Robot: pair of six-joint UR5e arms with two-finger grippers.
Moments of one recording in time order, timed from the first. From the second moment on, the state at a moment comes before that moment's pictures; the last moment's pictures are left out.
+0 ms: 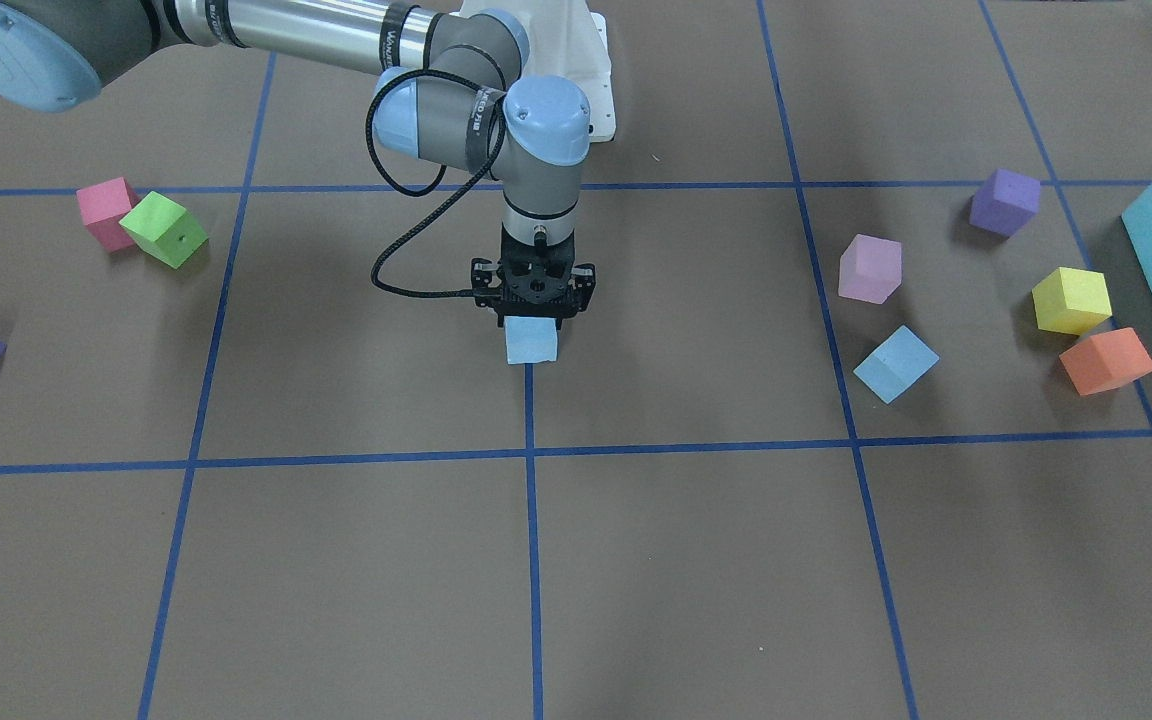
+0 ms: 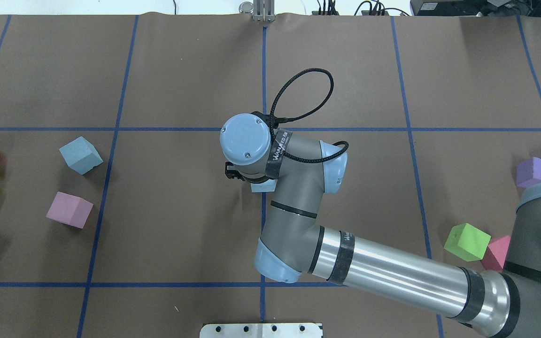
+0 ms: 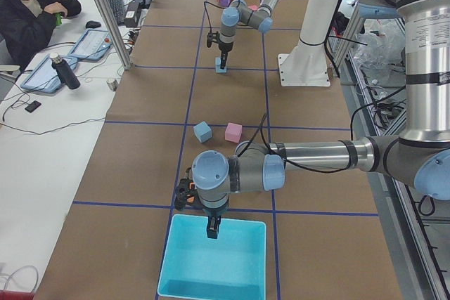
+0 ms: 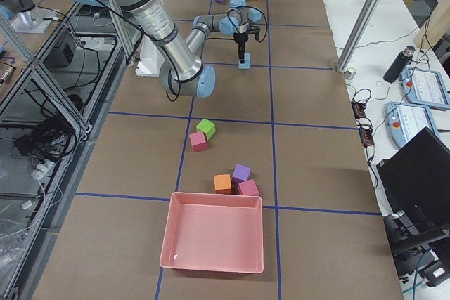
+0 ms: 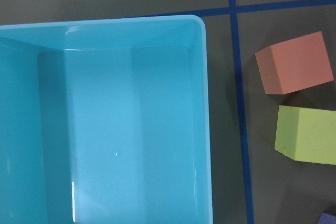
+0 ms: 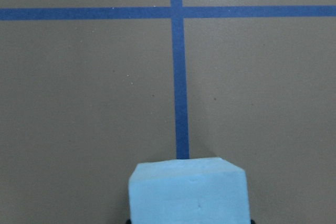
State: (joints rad) left arm -1.66 -1.43 -1.67 -1.52 -2.34 0.22; right arm 0.45 -0.67 1.42 -1.60 1.72 1.28
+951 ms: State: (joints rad) left arm -1.66 -1.54 -1.82 -1.54 -2.32 0.21; right arm 0.93 -0.76 1.62 -1.78 2.04 0.76
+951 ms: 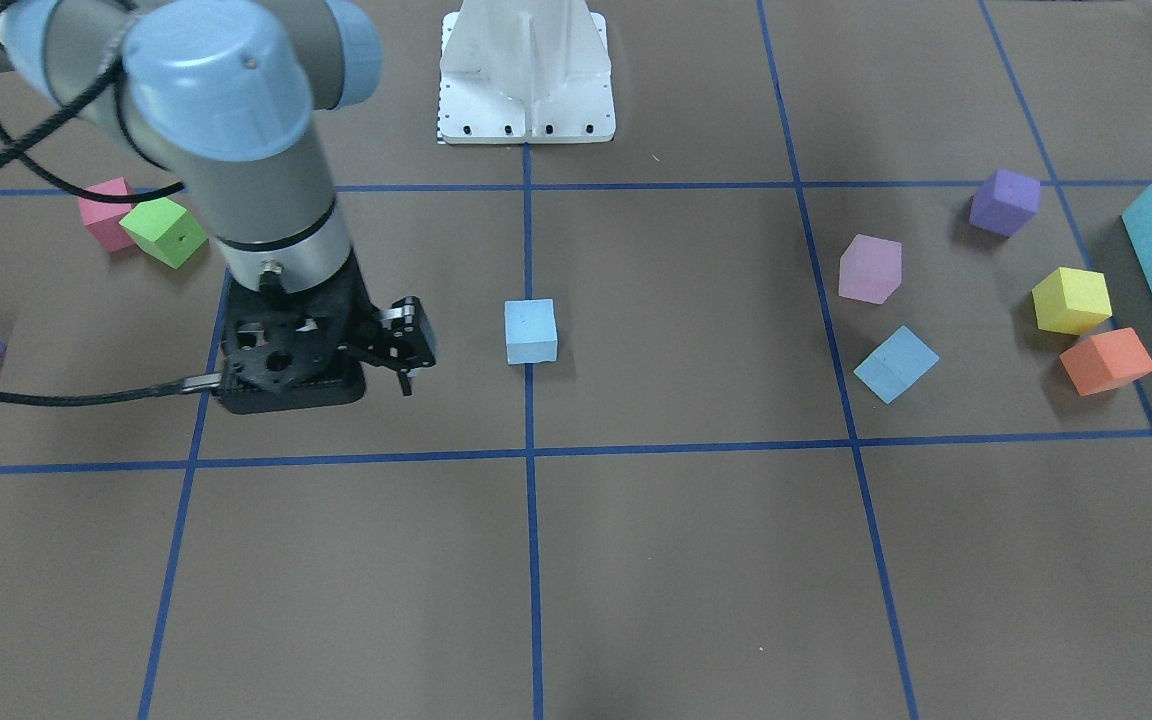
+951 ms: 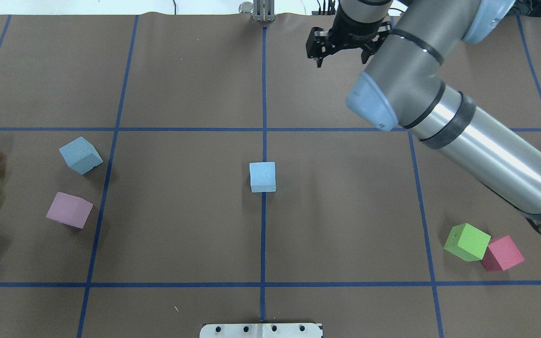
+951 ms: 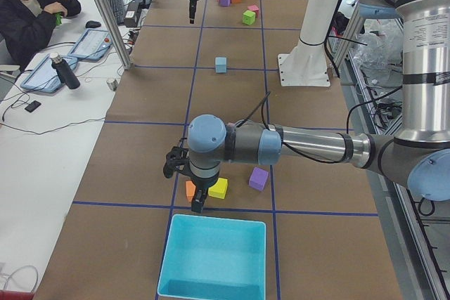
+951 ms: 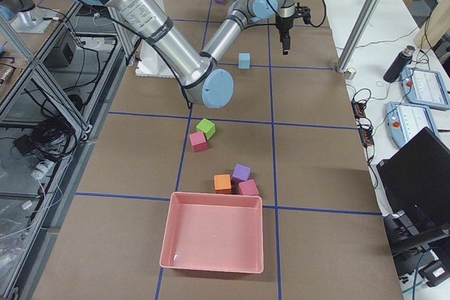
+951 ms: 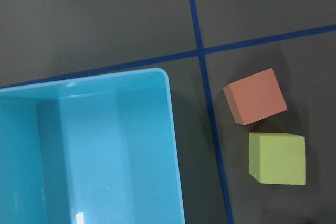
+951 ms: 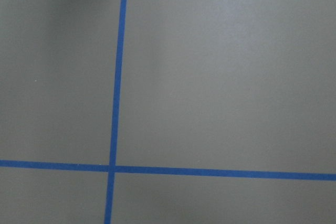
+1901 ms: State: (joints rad) left arm -1.53 -1.66 -1.80 -1.74 -2.42 -0.19; right arm 1.41 -1.25 1.64 -1.76 2.27 -0.08
